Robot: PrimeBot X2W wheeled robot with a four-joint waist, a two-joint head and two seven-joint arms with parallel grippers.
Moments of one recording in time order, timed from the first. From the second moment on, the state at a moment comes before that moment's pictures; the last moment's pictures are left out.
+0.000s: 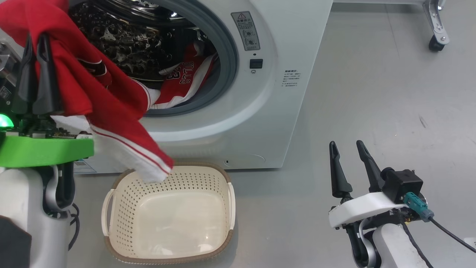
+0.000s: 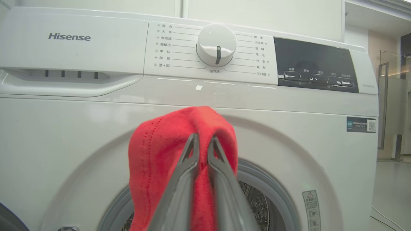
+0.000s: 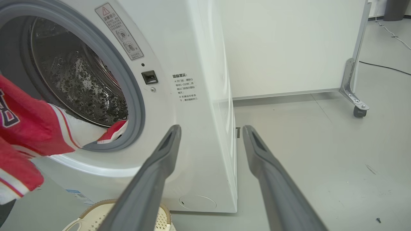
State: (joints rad) left arm -0.43 0.18 -0.06 0.01 -0.45 -0.12 -0.25; right arm -0.13 -0.05 0.29 0.22 0.43 0.02 -0.25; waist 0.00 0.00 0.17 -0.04
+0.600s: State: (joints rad) left arm -0.25 0.18 -0.15 0.09 -0.46 -0.12 -0.14; right arm -0.14 -0.05 0.31 0.20 0.43 0.02 -0.25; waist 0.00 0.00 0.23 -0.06
